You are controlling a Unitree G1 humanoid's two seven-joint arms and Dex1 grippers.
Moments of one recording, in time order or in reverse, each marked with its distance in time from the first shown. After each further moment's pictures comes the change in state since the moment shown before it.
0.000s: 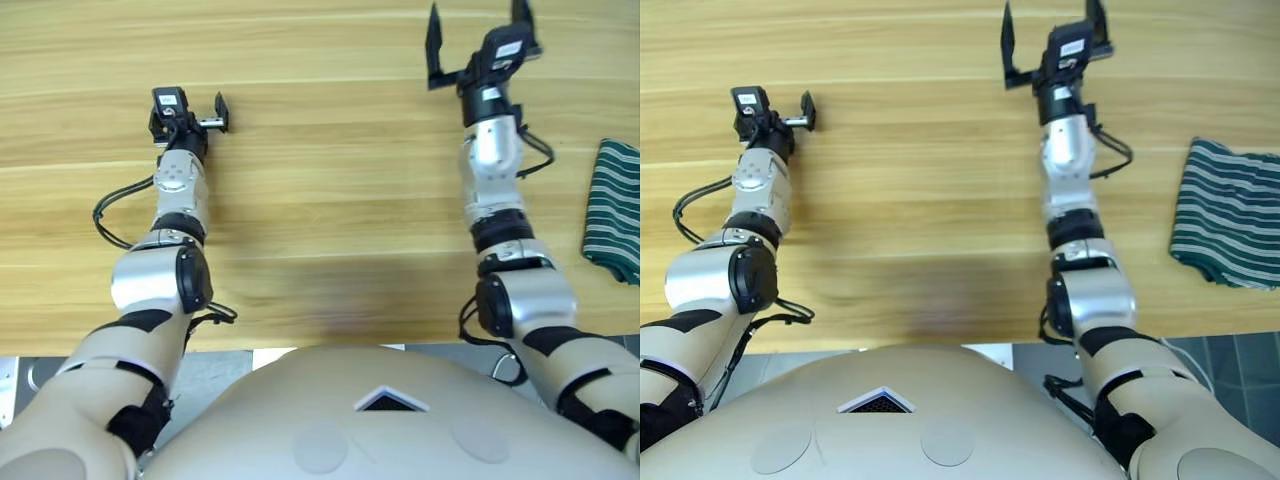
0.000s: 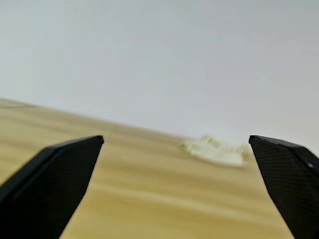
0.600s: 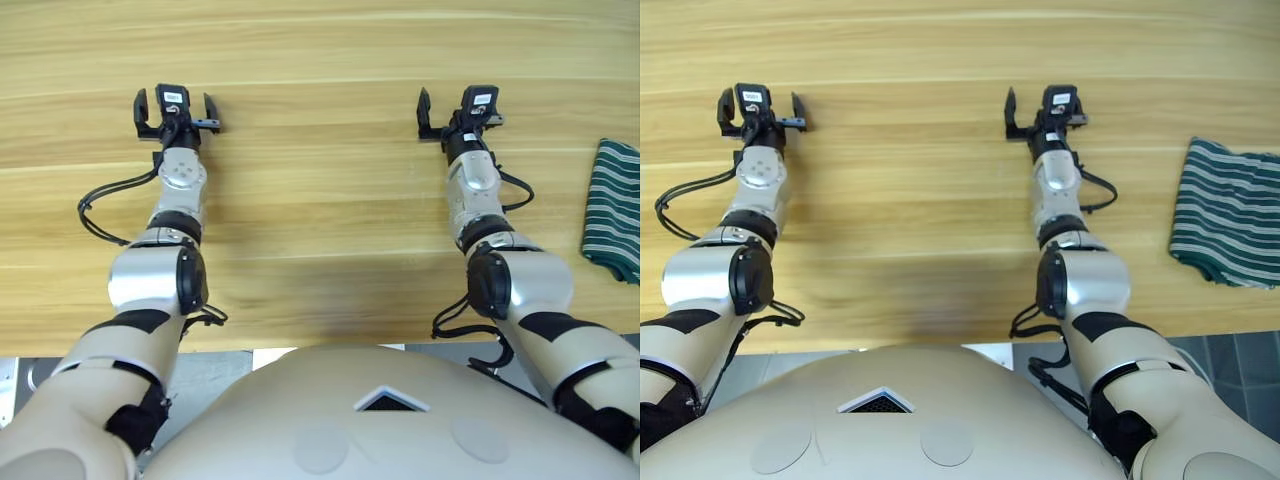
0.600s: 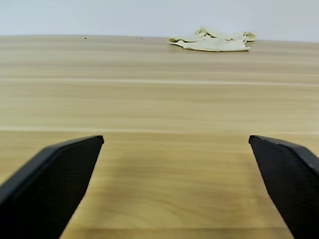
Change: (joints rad) left arm -0.003 0.033 -0.112 0.007 0.217 0.000 0.278; right arm -0.064 0.007 -0.153 0.311 -0.059 0.104 -0.004
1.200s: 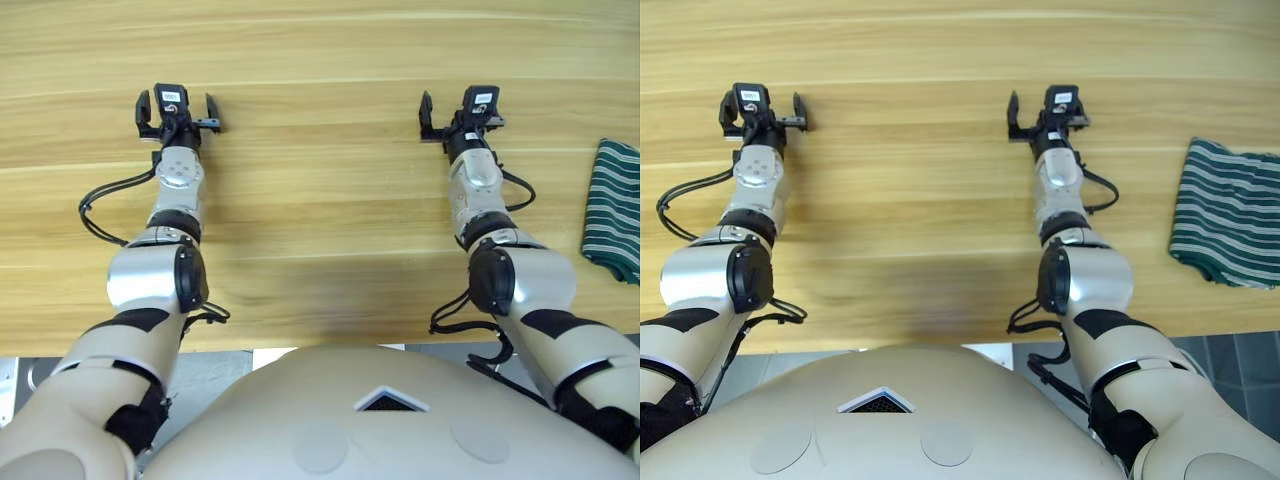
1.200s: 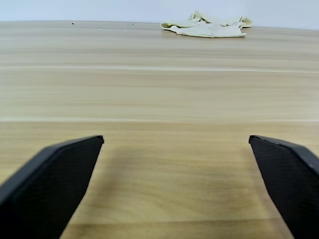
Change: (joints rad) left arm -0.006 -0.002 0.015 0.001 -0.008 0.001 -0.066; right arm -0.019 -0.004 -0.040 0.007 -0.041 0.063 -0.012
